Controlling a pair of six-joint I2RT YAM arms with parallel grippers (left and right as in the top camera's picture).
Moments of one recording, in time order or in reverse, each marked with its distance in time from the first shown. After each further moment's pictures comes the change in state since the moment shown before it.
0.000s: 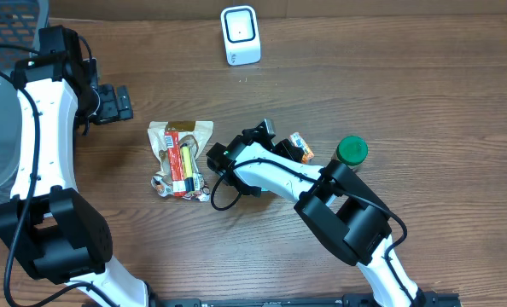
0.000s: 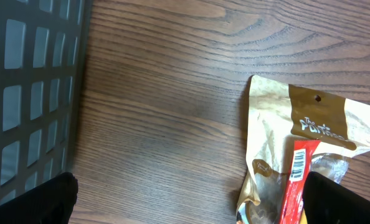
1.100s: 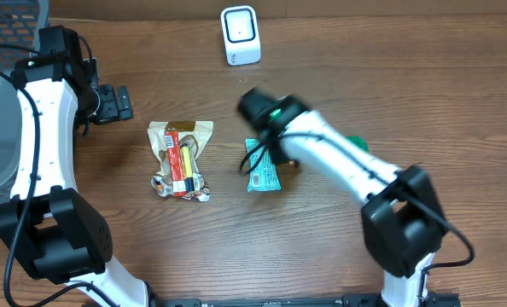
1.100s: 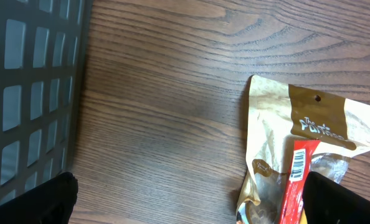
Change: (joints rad) left arm 0.000 0.000 0.000 0.000 0.000 0.000; right arm -0.164 -0.245 0.019 0.108 -0.491 -0.196
